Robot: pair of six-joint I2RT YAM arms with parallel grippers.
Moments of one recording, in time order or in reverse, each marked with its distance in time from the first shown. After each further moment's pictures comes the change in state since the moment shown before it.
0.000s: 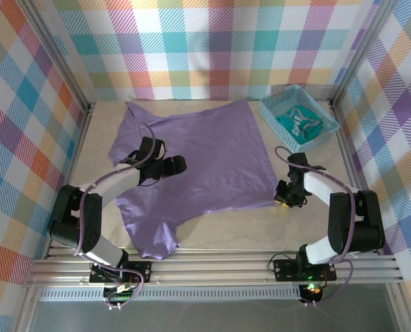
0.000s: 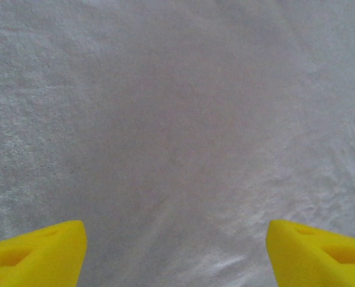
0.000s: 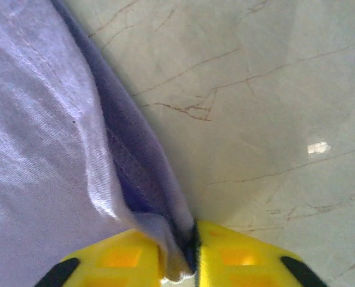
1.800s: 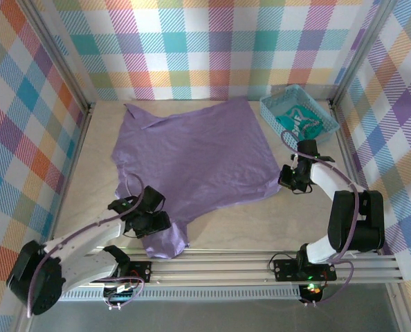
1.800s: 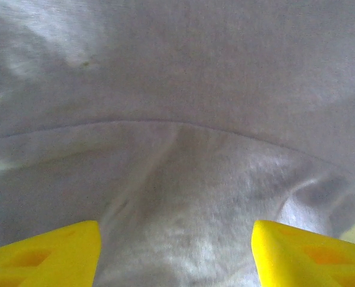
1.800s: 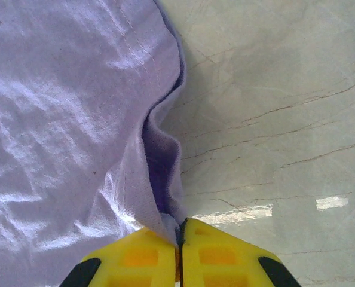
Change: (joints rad) left arm -0.280 -0.507 -0.407 -0.513 -0.192 -0.364; right arm -0.087 0.009 0.130 0.031 -0.070 -0.146
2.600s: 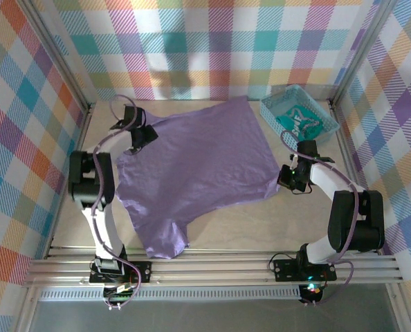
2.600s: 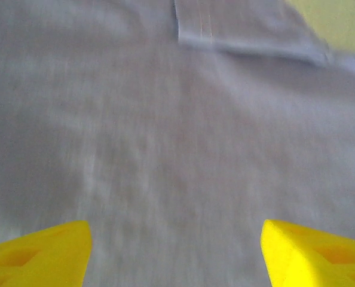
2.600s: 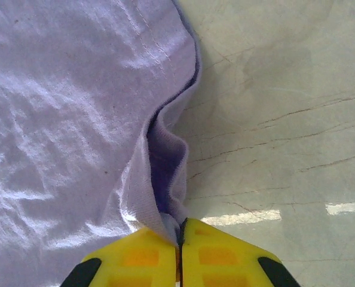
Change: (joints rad) left arm 0.564 0.980 0.986 0.352 -0.072 0.288; right arm 0.000 0.001 -0.009 0.024 -0.034 0.000
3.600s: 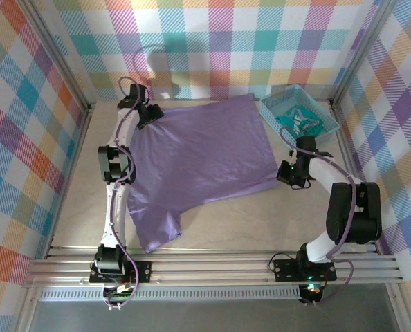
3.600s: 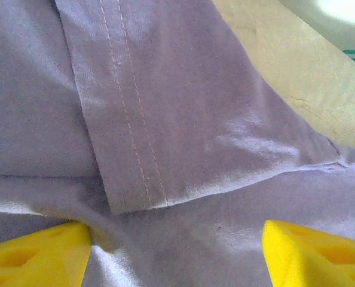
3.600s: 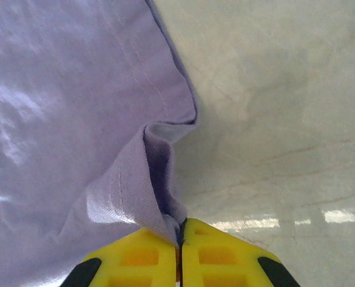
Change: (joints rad) left arm 0.040 0.742 1.196 -0.464 0.161 0.103; right arm 0.000 0.071 0.070 0.006 0.016 0.001
